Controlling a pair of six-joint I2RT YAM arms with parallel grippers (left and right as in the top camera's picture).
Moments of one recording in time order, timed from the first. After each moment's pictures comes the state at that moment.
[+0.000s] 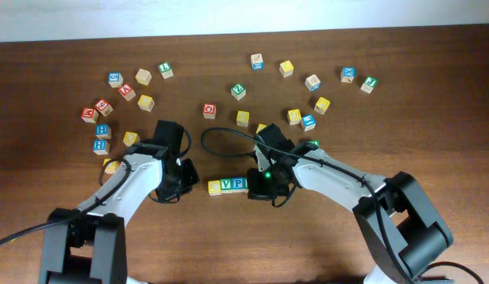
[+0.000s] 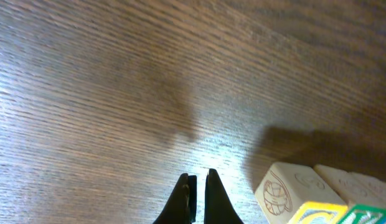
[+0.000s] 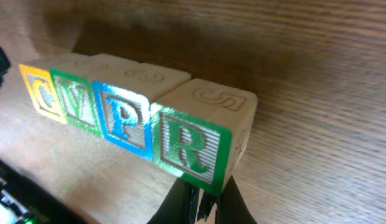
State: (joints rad) left arm -0.20 1.66 0.93 -0.74 0.13 -0.59; right arm 0.59 1.82 1.03 -0.56 -0.48 0.55
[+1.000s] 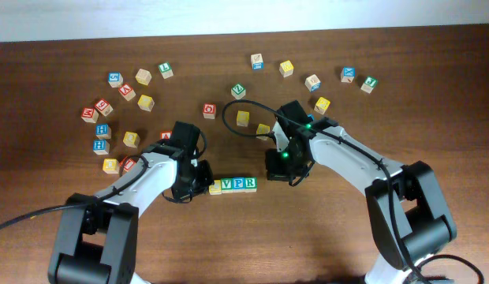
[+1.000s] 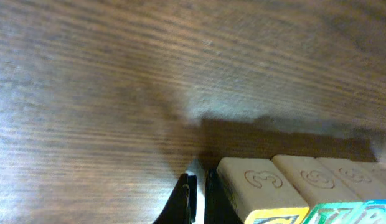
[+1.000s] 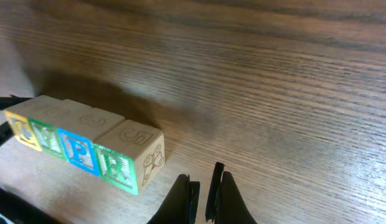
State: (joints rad) left arm -0.29 1.73 0.93 -0.65 0.22 -0.57; right arm 0.42 1.87 1.17 -0.75 -0.42 0.39
